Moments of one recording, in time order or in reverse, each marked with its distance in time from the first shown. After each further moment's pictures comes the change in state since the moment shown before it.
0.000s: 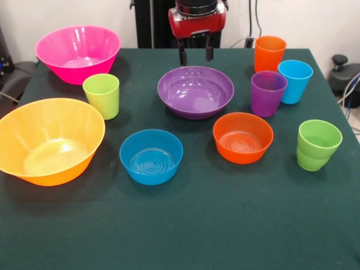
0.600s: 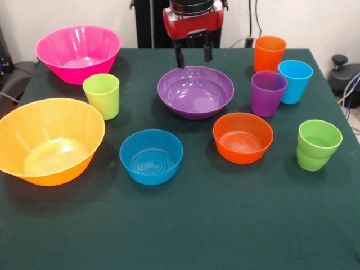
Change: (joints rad) arm -0.090 0.002 0.113 -0.045 -0.002 0.072 -0.045
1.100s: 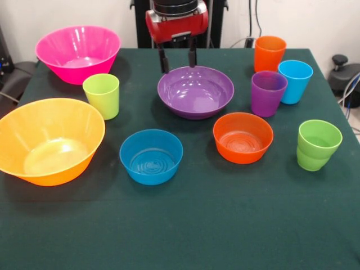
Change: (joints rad) arm -0.044 0.000 0.029 -0.026 -0.071 0.000 -0.024
